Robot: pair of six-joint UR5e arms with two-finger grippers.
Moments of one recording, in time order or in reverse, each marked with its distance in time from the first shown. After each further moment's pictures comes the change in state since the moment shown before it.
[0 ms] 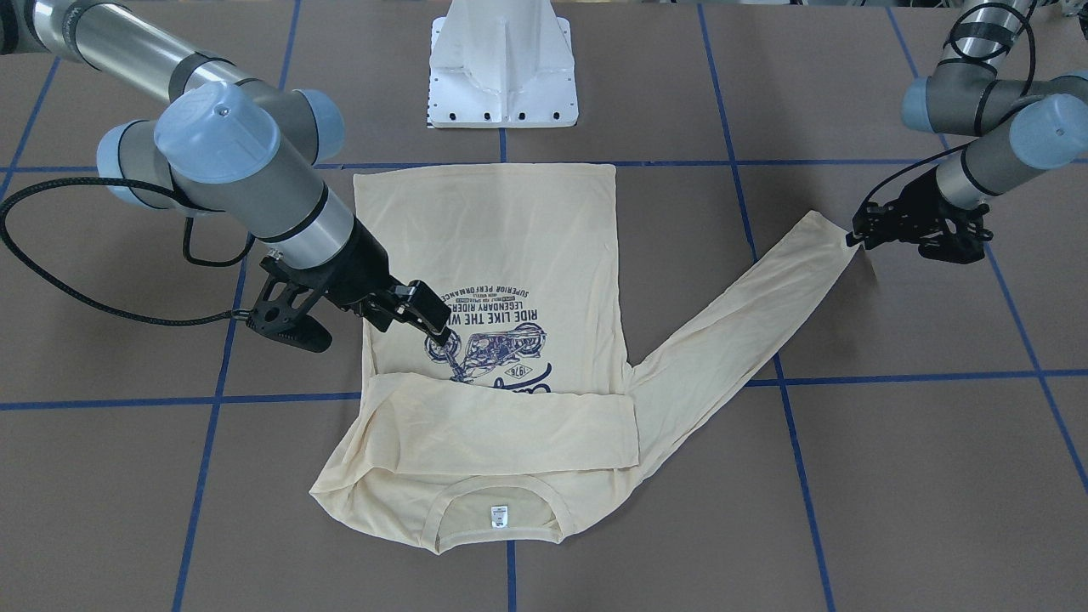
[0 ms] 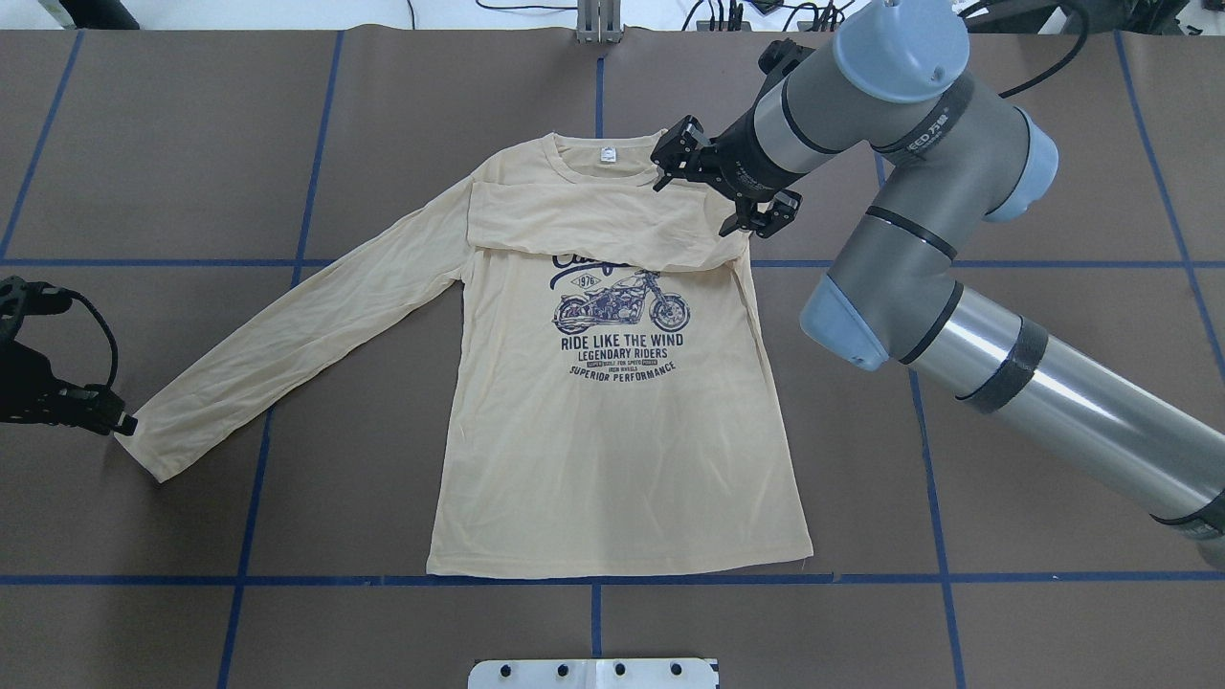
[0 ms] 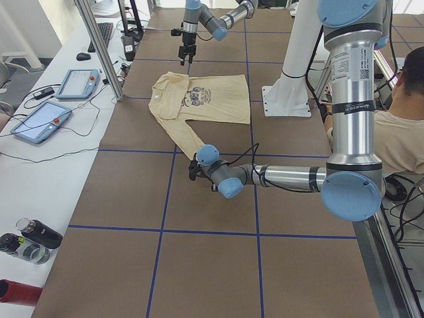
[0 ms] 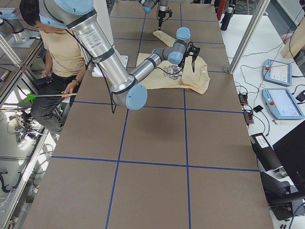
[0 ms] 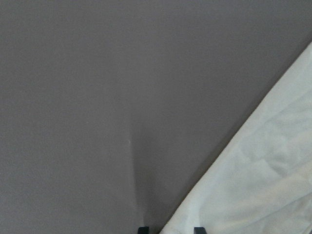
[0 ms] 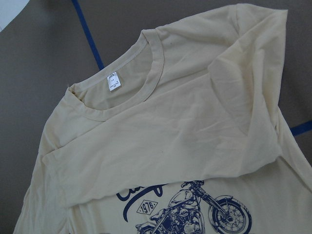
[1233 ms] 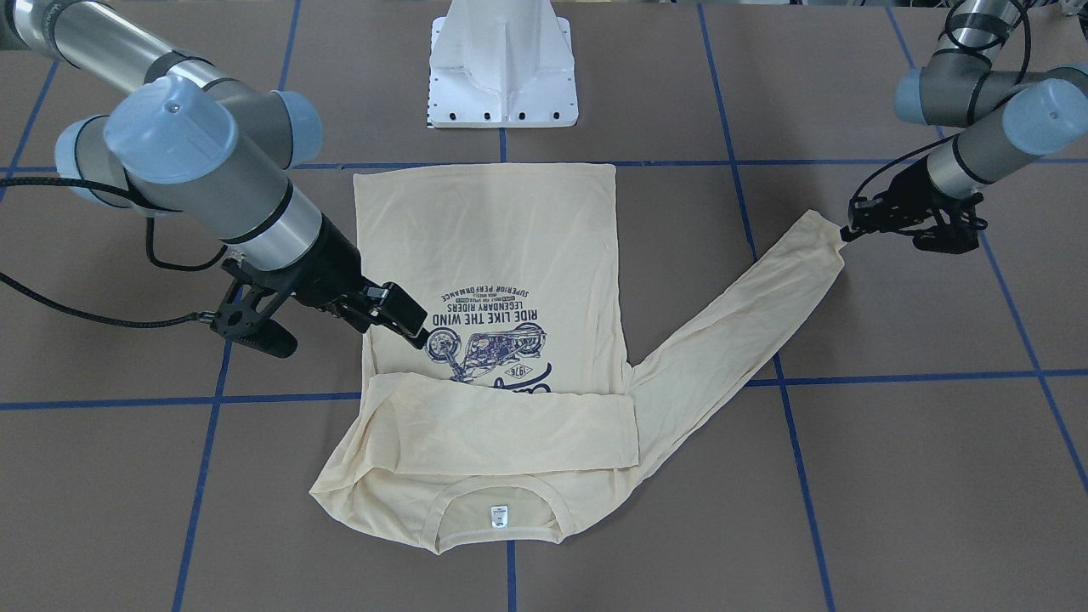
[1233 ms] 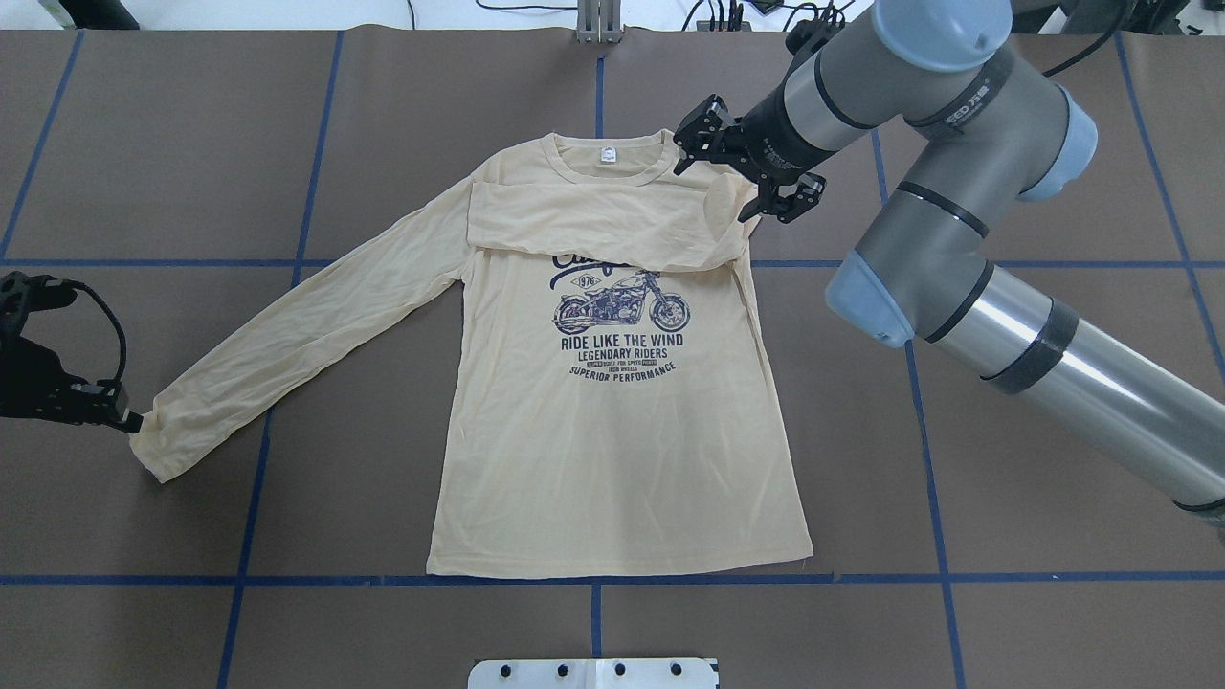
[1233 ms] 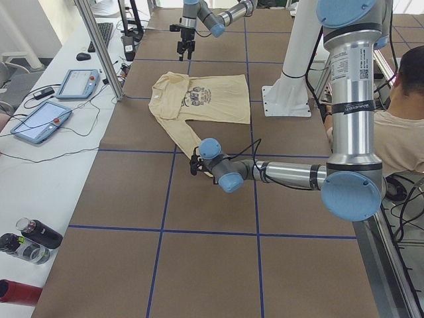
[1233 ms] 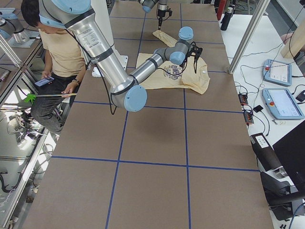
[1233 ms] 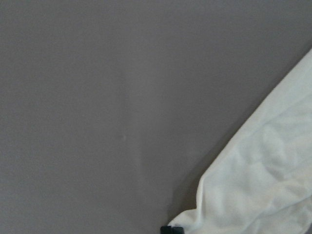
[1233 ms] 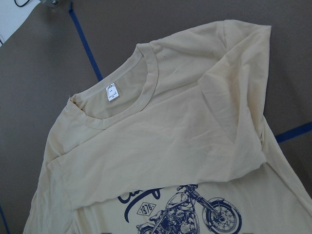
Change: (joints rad) left arm 0.014 0.003 -0.124 0.022 -0.020 -0.160; right arm 0.070 -0.022 0.019 -0.006 0.090 0.001
